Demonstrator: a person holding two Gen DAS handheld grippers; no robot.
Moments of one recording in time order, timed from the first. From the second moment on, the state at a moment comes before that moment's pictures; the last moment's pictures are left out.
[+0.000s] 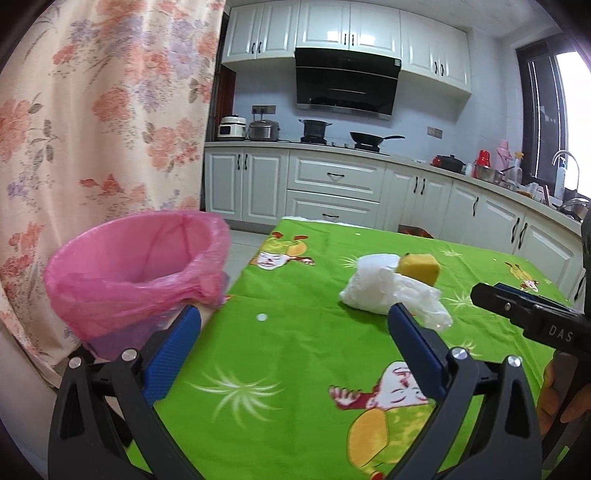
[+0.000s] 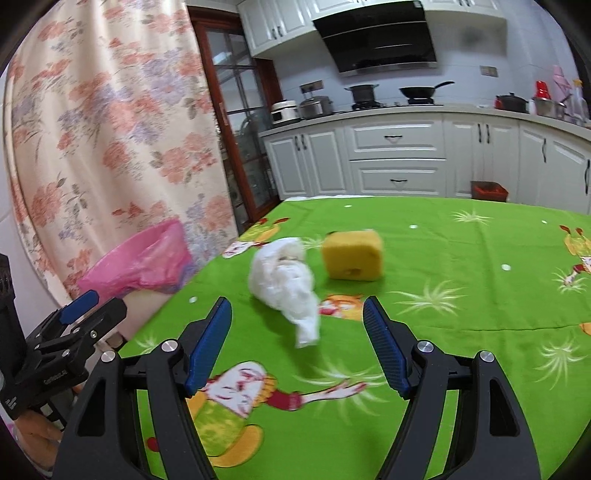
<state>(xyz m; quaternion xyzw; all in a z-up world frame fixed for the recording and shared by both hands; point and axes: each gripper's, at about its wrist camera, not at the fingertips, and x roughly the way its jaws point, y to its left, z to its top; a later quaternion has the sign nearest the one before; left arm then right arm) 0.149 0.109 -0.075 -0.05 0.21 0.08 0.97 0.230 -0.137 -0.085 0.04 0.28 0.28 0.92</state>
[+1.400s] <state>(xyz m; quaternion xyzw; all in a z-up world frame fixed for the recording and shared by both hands) 0.309 0.049 -0.112 -0.03 0.35 0.12 0.93 0.376 -0.139 -0.116 -0.04 0.37 0.31 0.87</state>
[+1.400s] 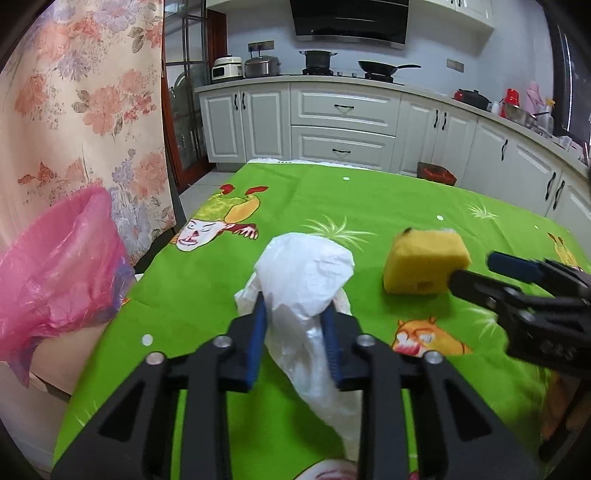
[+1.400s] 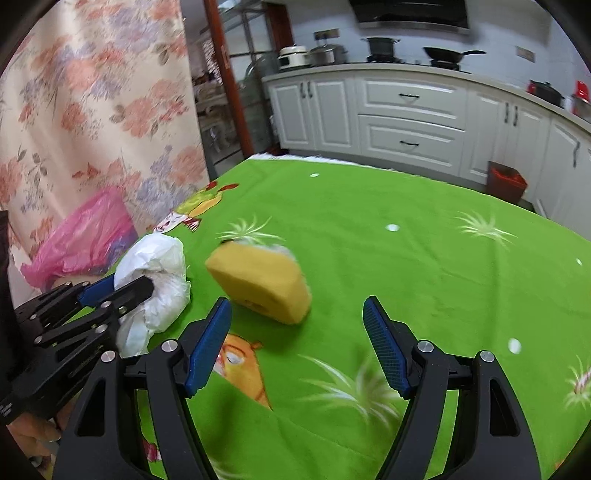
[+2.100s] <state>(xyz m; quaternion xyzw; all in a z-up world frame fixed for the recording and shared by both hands) 0.247 0.091 -0.110 -0.07 0.33 0.10 0.94 0.322 -0.128 -0.110 -0.04 0.34 0.32 0.88</state>
